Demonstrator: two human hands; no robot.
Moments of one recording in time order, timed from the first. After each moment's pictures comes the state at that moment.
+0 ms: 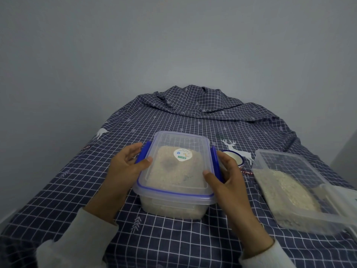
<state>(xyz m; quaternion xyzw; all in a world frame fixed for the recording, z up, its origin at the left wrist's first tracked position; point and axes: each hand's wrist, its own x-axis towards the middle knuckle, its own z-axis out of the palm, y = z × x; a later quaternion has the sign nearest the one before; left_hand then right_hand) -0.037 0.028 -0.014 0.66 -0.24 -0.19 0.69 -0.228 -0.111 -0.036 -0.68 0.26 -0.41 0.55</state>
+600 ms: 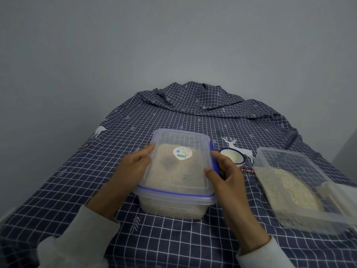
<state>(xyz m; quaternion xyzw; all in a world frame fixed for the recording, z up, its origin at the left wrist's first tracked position) -0.037 0.016 -0.016 0.71 -0.33 -0.21 0.59 -0.219 -0.117 -0.042 -0.65 0.27 -0.42 0.58</state>
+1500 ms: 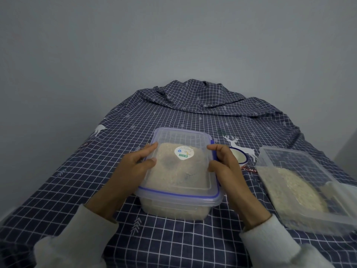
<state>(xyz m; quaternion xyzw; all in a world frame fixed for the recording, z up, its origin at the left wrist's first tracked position) -0.033 0.017 -0.019 0.70 -0.37 -0.20 0.57 -0.204 -0.134 -0.021 -0.70 0.30 -0.31 0.57</state>
